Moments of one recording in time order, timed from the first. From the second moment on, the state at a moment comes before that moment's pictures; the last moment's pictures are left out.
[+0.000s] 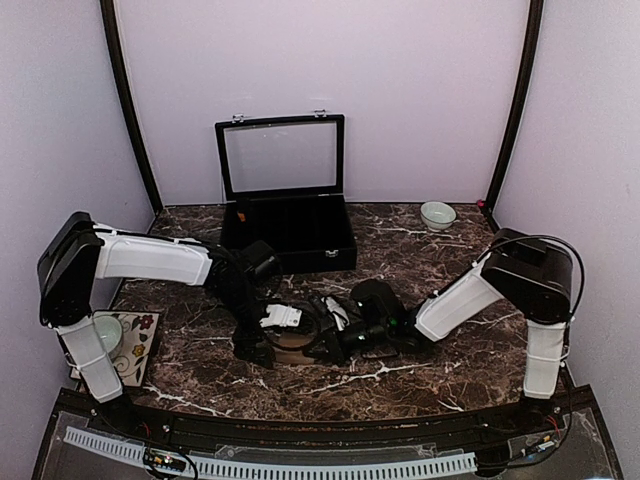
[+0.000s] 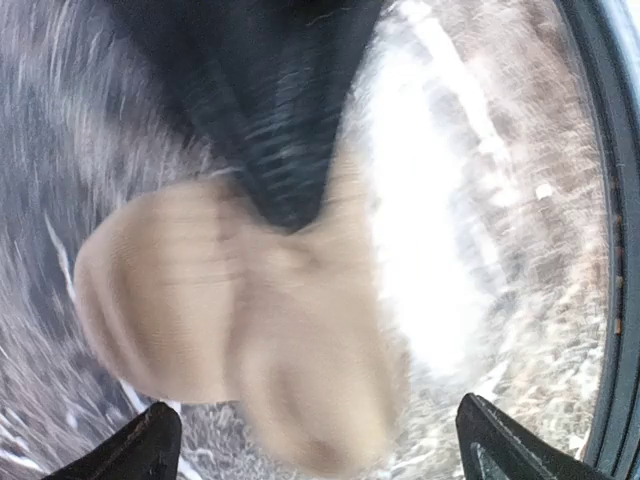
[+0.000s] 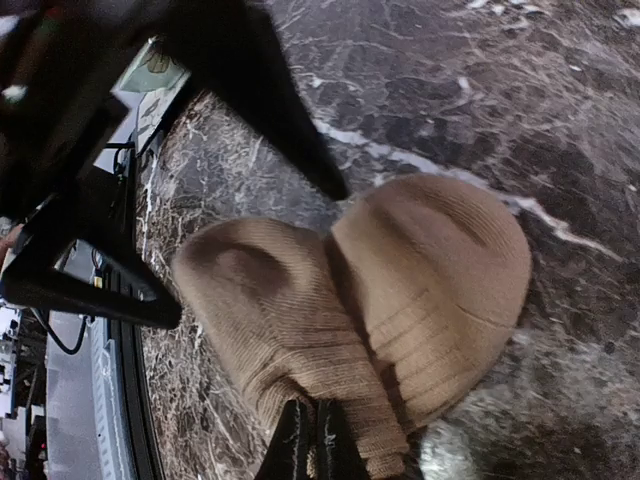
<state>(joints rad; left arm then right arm) -0.80 1.78 1.12 -0.73 0.34 0.84 1.00 1.98 0.84 0.57 -0.50 0.50</state>
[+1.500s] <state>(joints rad) -0.94 1.77 1.06 -0.55 0.23 0.99 0.93 2.05 0.95 0.43 -0.66 0.89</state>
